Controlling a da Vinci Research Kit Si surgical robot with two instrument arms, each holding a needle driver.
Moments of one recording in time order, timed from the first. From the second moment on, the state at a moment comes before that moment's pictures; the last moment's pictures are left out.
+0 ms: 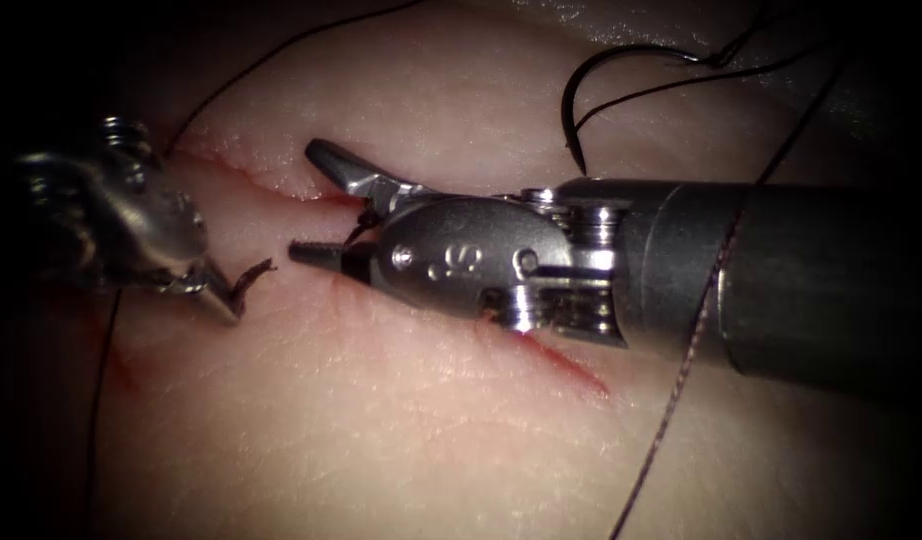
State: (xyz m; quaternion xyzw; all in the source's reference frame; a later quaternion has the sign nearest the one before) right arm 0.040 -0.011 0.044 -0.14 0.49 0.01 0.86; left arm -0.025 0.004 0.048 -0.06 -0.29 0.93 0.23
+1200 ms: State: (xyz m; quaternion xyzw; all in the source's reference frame) right arm 0.037 -0.011 0.041 -0.11 0.50 0.04 0.86; left arm -0.024 0.012 0.062 -0.06 -0.26 0.89 0.37
